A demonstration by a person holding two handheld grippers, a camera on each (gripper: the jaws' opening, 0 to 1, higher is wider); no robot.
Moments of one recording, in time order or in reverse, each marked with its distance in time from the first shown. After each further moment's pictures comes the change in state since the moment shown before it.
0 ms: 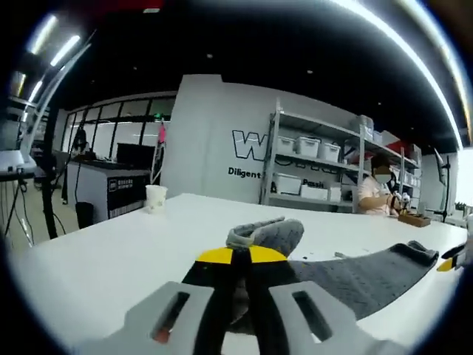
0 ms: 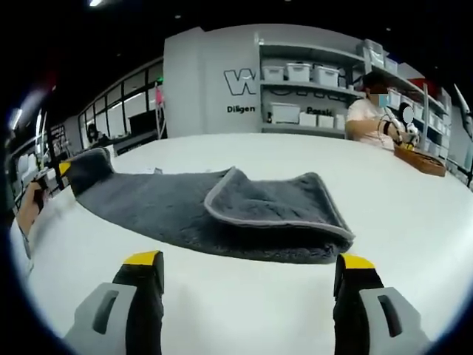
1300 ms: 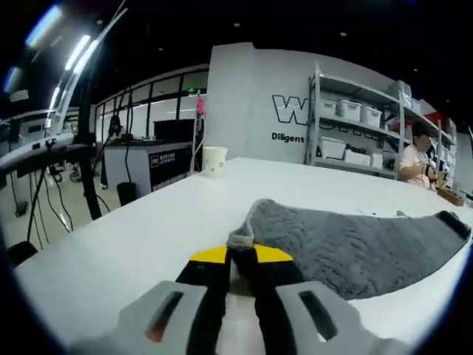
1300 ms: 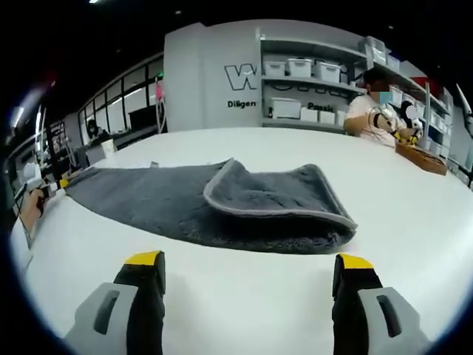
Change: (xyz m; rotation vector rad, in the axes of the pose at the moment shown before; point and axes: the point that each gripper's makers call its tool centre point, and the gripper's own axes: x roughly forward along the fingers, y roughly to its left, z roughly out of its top) left arm -0.012 0.096 -0.048 0.075 0.195 0.252; right arm 0.003 0.003 -0.009 -0.003 0.027 0.003
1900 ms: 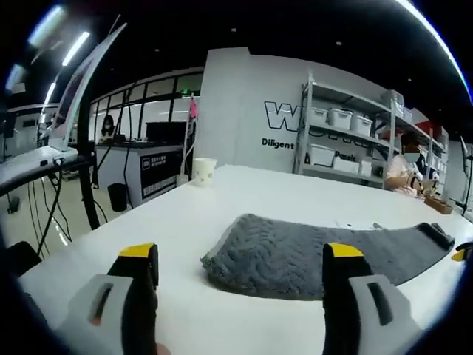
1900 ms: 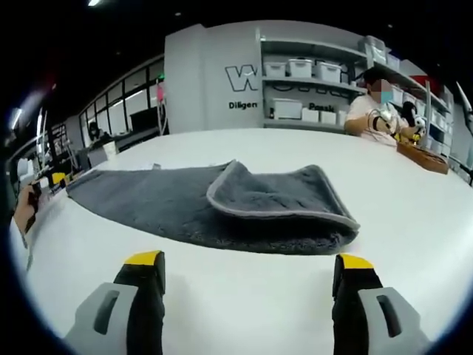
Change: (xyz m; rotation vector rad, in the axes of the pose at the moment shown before) left arm -0.038 -0.025 0.022 -0.024 0.001 -0.133; right arm 0.001 0.002 0.002 0.006 -0.002 0.012
